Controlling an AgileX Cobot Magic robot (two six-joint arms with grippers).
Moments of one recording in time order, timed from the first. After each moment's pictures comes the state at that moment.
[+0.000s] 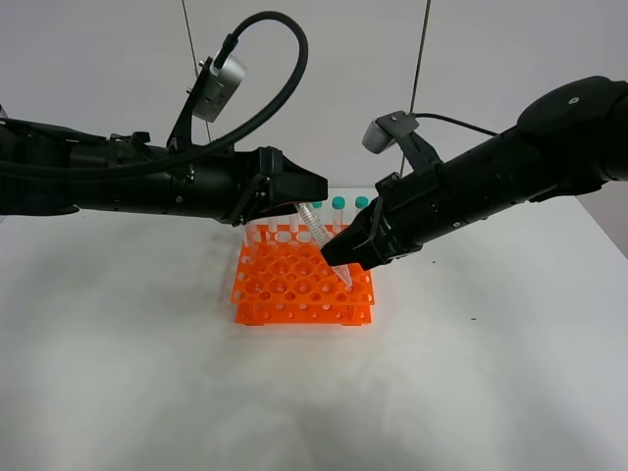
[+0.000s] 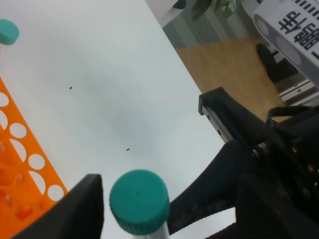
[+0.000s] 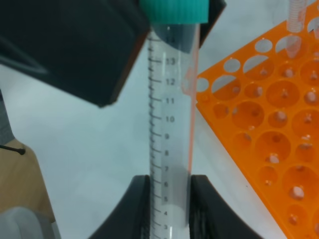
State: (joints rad) left arm -0.43 1.56 -0.92 -1.61 0.52 1.19; right arm 0.39 1.60 -1.03 1.02 0.78 -1.14
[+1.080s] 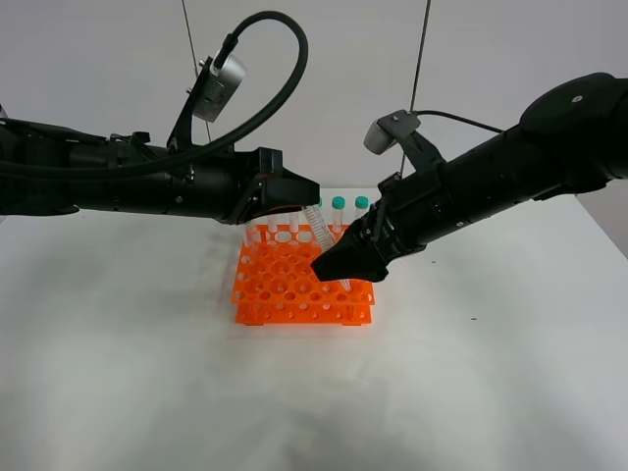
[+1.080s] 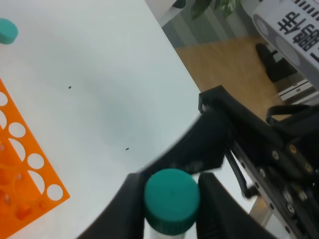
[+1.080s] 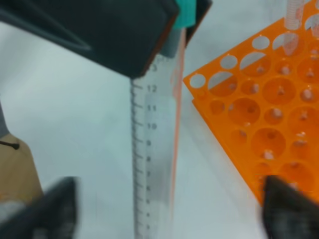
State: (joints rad) left arm -0.43 1.56 -0.92 -1.61 0.53 1.19; right arm 0.39 1.58 -1.03 0.96 0.77 -1.11
